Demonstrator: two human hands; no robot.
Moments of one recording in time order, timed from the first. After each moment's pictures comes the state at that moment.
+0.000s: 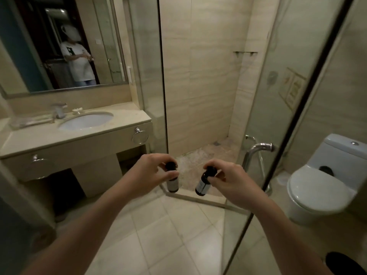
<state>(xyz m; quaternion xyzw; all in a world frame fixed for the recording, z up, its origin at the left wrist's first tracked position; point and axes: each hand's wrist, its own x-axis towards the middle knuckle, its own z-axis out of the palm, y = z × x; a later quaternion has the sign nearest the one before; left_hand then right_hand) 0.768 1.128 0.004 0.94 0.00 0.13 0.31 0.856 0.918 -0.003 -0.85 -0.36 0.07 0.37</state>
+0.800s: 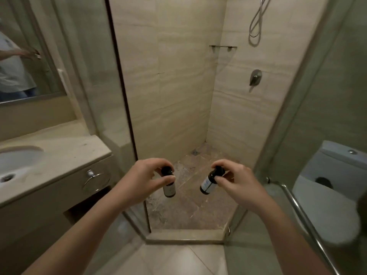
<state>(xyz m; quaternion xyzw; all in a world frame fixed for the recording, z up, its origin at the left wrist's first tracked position) 1.183 1.370 -0.019 0.93 -0.10 0.10 0.33 1.231 1.131 -0.021 -0.90 -0.22 0.02 0.37</state>
